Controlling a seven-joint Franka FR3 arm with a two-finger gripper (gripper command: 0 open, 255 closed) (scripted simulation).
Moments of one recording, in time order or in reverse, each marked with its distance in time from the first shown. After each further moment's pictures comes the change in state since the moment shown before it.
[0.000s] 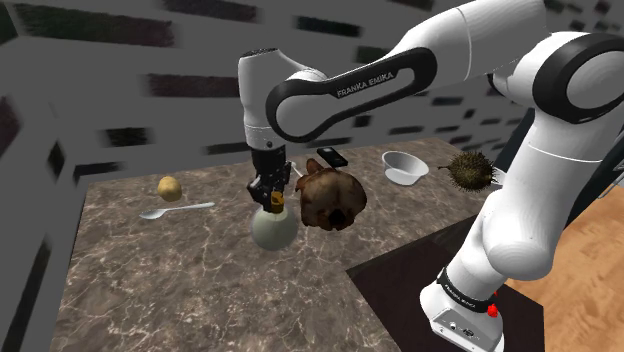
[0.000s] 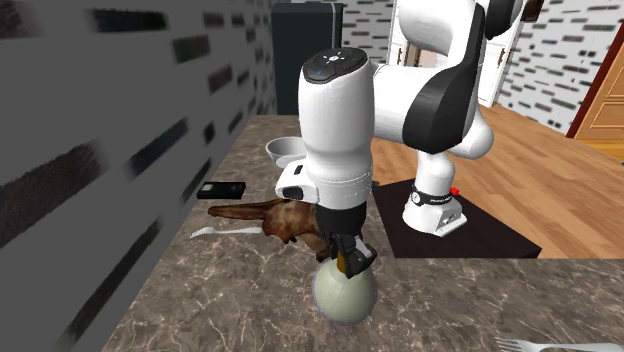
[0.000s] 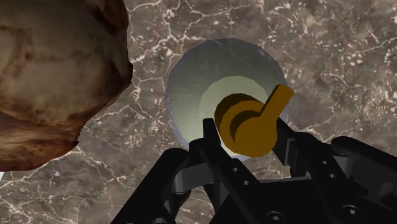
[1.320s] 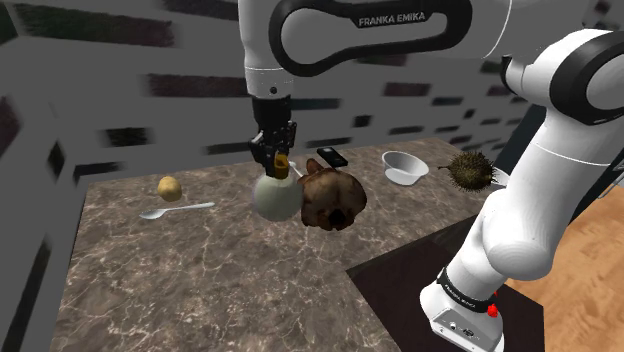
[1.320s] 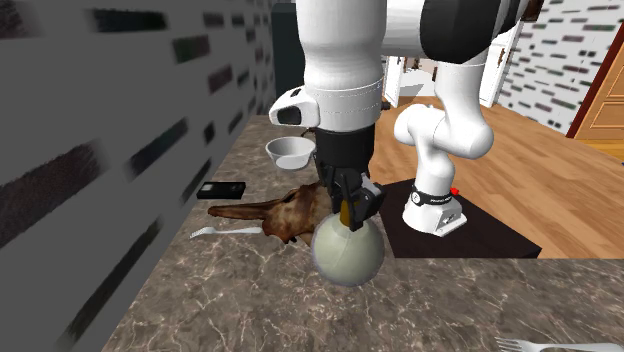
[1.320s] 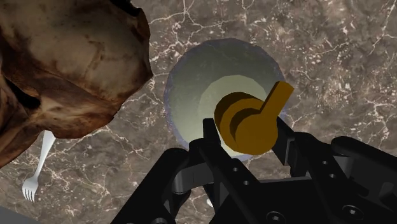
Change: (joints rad) arm -0.005 -0.059 0.001 0.204 0.024 -0.259 -0.018
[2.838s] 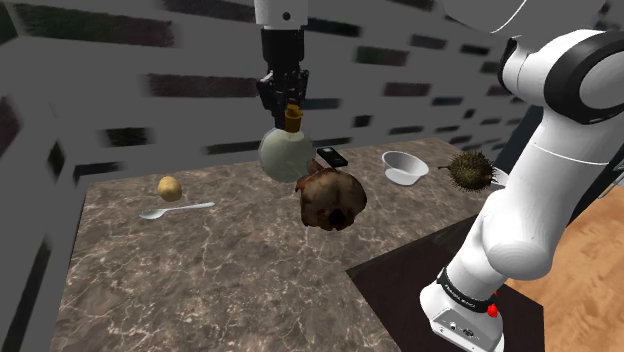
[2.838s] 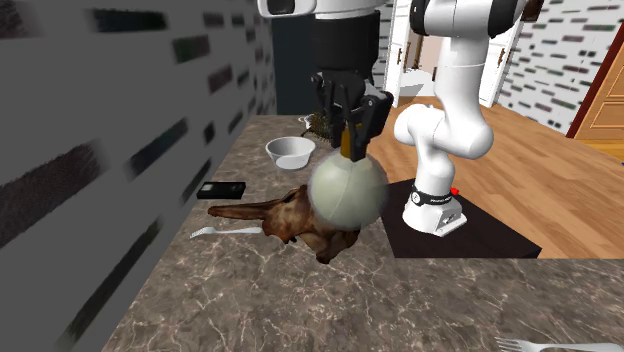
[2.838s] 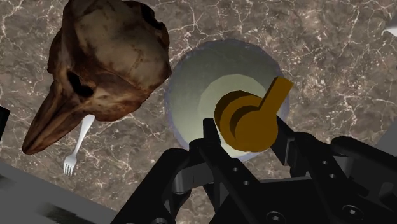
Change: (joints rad) arm -0.008 0.014 -0.006 0.305 -0.007 -0.293 -0.020
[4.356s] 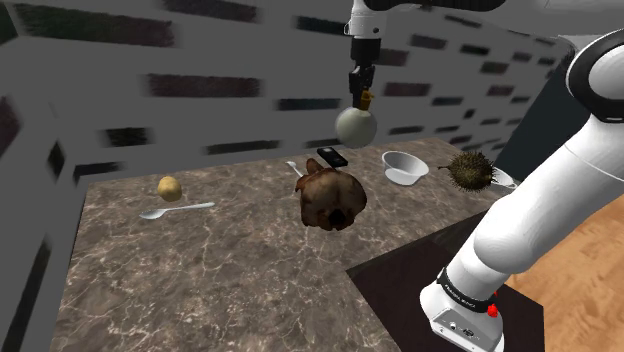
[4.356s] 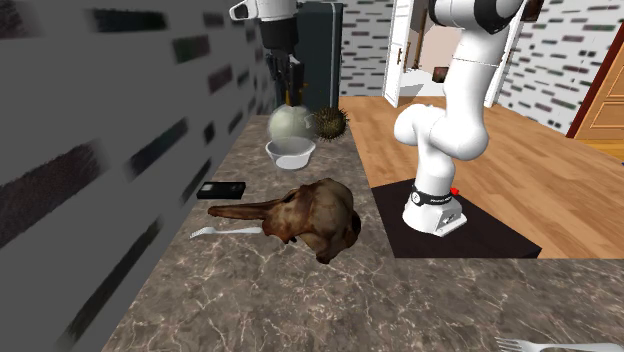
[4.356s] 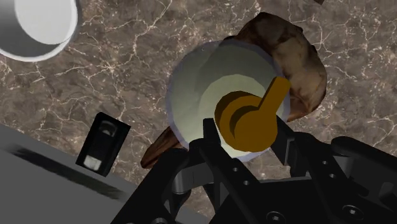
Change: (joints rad) arm -0.264 -0.242 -0.315 -0.290 -0.044 0.077 -0.581
